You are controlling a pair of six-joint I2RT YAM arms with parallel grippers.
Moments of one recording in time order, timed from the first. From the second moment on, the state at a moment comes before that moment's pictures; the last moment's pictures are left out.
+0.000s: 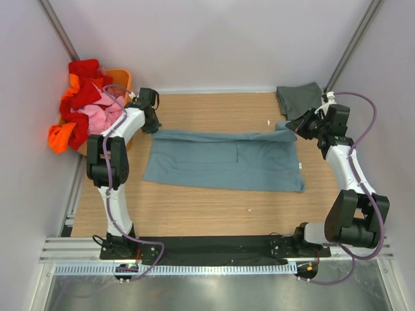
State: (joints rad) left arm -0.15 2.04 1.64 -0.64 -0.22 -0.47; right arm -0.20 1.36 1.00 -0.16 -0.49 0.48
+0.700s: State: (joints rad) left arm -0.15 1.81 1.48 -0.68 -0.25 -0.48; right arm -0.21 1.25 0.83 -0.20 -0.41 0.50
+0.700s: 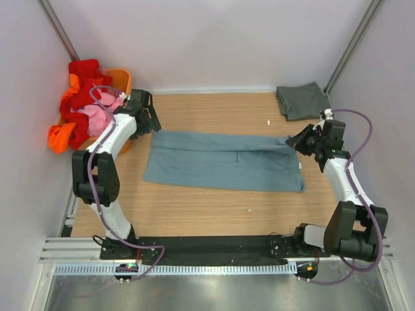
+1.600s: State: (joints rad) left arm -0.19 1.42 1.22 -0.71 -0.18 -0.47; right arm -0.15 1.24 0.70 -0.23 -0.26 0.65
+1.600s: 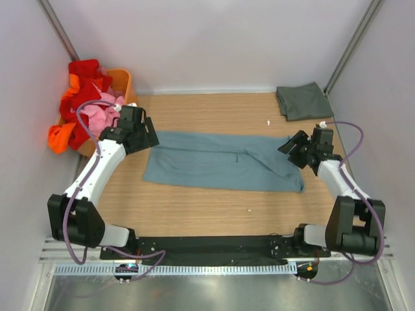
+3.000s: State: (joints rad) left arm -0.22 1.03 0.93 -0.77 -0.17 -0.39; right arm 0.14 1.94 1.36 -0.50 0.11 0.41
